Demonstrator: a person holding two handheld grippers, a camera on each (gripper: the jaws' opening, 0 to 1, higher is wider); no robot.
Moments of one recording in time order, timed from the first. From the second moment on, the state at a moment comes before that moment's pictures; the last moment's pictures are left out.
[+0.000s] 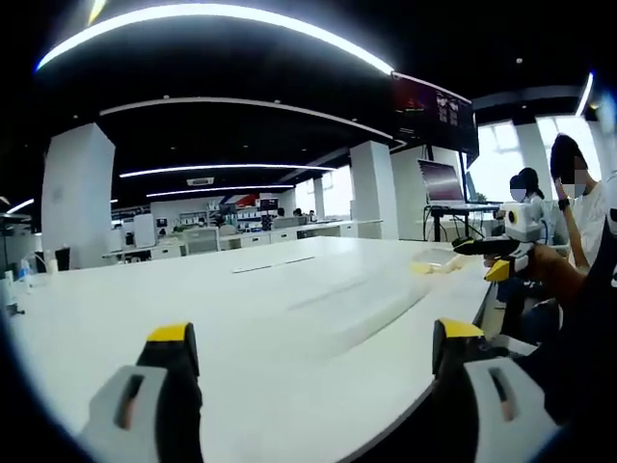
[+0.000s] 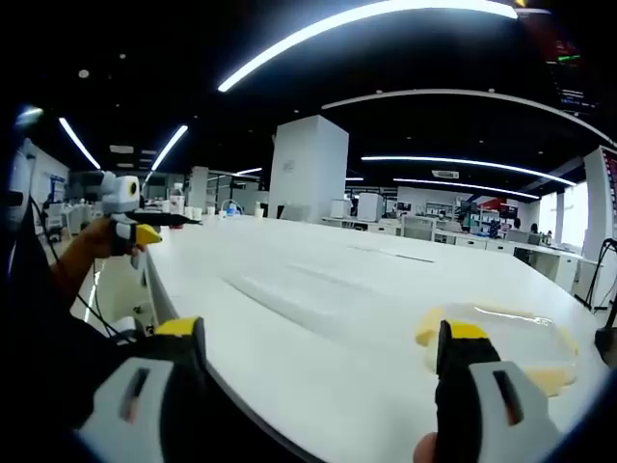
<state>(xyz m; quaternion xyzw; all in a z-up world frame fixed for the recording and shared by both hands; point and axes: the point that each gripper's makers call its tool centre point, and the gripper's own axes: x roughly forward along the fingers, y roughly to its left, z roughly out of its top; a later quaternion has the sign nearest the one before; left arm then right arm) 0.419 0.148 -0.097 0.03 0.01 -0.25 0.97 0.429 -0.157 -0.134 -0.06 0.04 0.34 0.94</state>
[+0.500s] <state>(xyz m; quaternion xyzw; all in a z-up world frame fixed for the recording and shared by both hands) 0.421 0.156 -0.096 0.03 0.01 -0.24 0.97 0.429 -0.160 -0.135 -0.06 0.04 0.34 0.94</state>
